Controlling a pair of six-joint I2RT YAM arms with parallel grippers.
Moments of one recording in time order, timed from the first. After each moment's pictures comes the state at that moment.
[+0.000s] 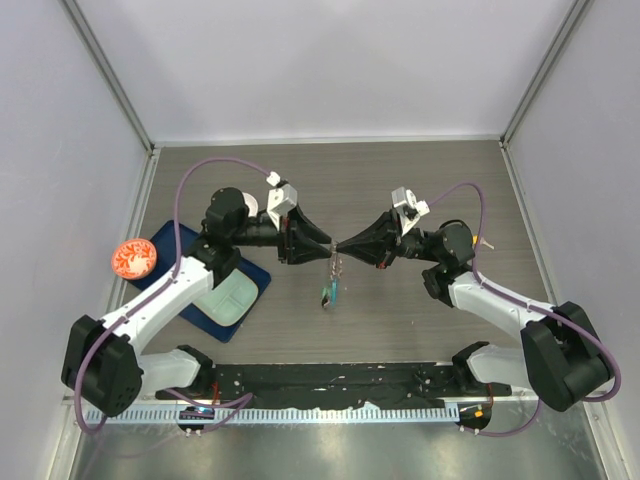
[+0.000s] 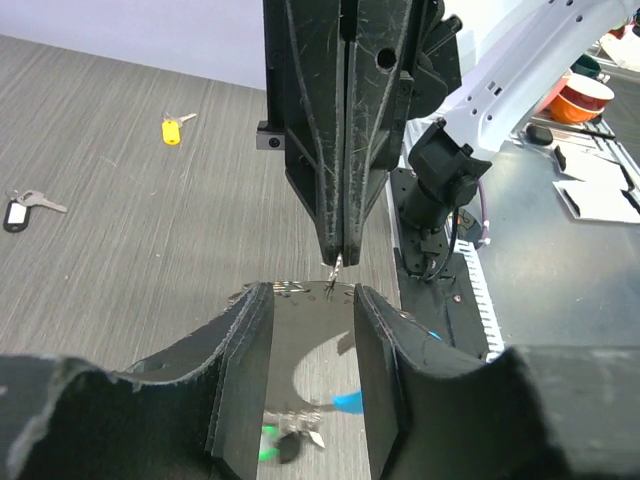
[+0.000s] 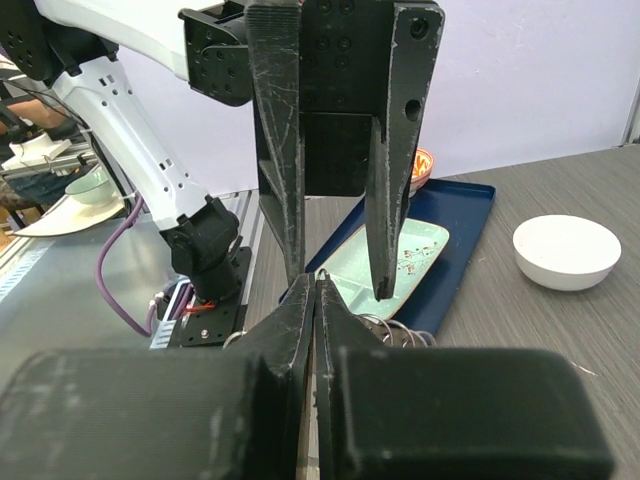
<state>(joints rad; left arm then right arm) -0.52 1.21 0.85 0.31 1.05 -0.16 0.48 1.22 0.54 1.15 -0.98 0.55</state>
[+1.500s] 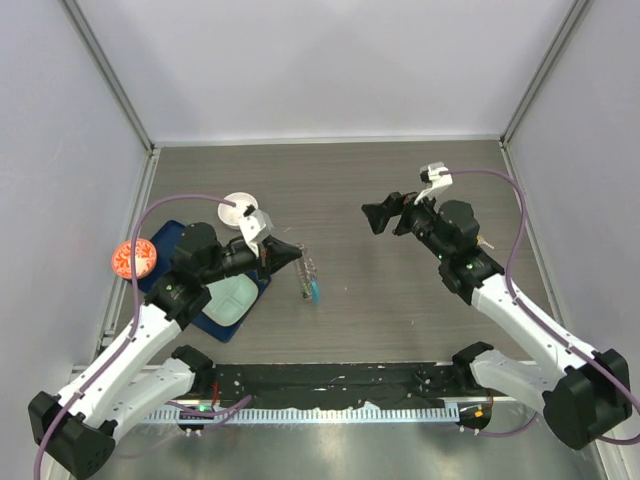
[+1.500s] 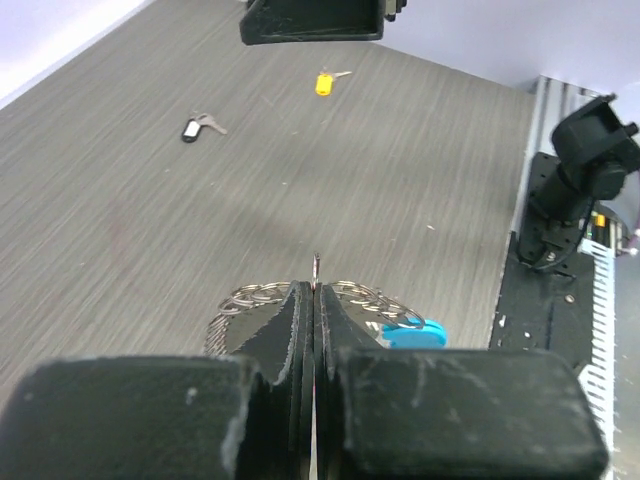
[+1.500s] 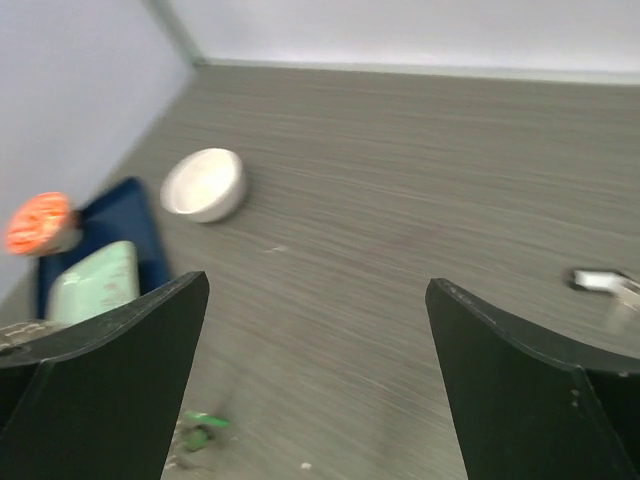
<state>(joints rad) -0.54 0.82 0.72 -0.03 0.64 0.01 0.45 0.99 0.69 0.26 -0.14 0.34</state>
